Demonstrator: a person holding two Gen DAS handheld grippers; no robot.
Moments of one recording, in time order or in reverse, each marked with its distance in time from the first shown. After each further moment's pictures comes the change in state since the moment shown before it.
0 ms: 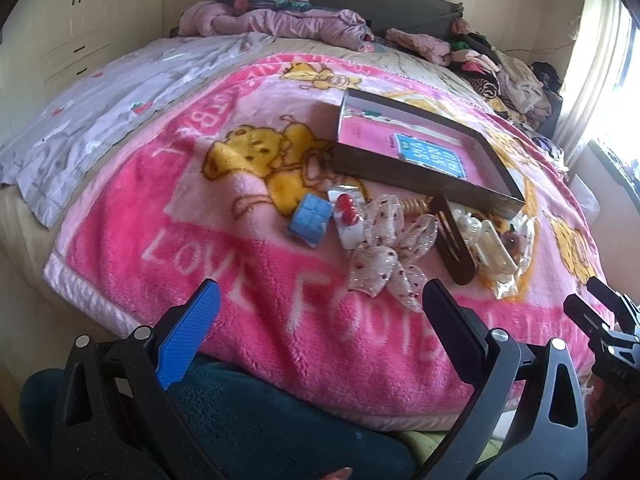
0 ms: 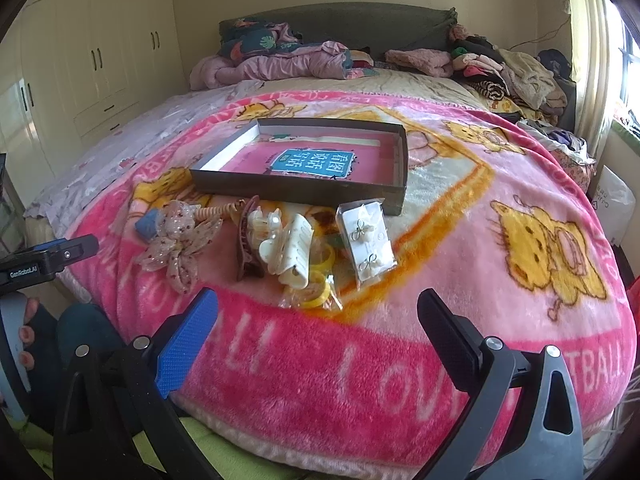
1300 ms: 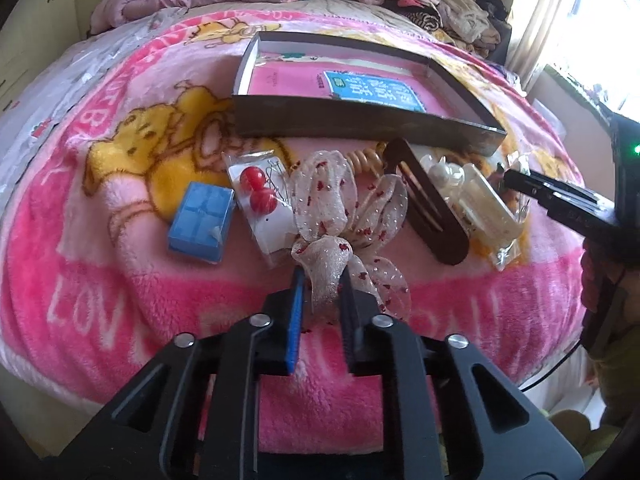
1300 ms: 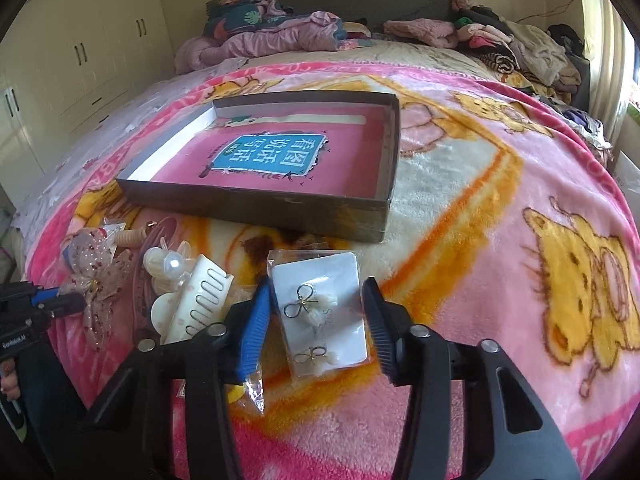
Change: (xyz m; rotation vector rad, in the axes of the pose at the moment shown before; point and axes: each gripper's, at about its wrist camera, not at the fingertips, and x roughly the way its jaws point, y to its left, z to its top) left arm 0.080 -0.038 0.015 0.217 0.163 -0.162; right arm 0.106 -0.061 0.040 0.025 0.090 0.030
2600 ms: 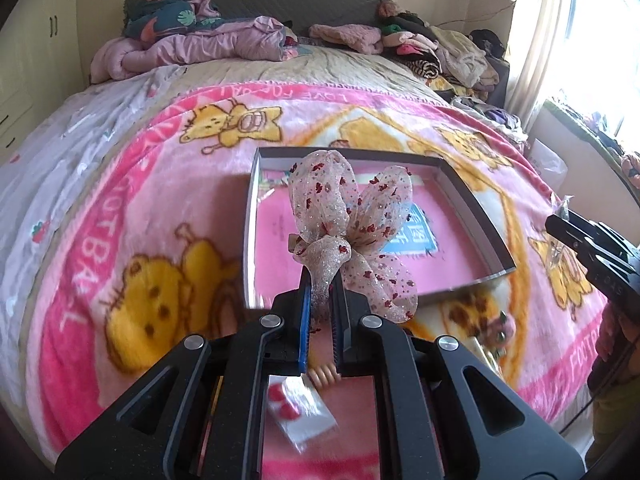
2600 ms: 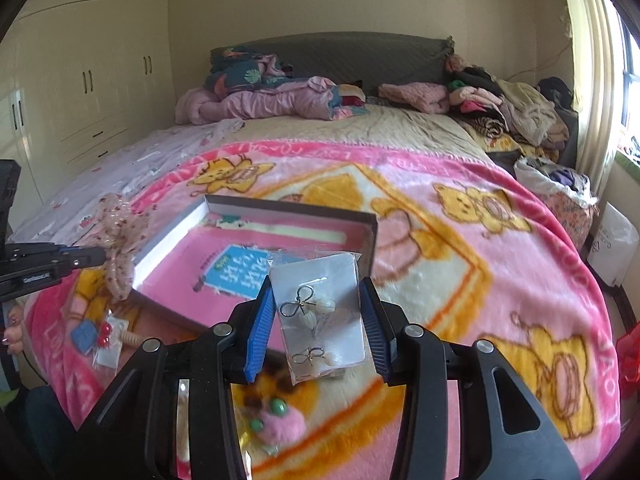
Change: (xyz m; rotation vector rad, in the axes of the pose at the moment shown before) left arm -0.007 0.003 0.130 0.033 -0.160 0.024; right arm -0.041 -0.005 0.086 -0.051 -0.213 -0.047
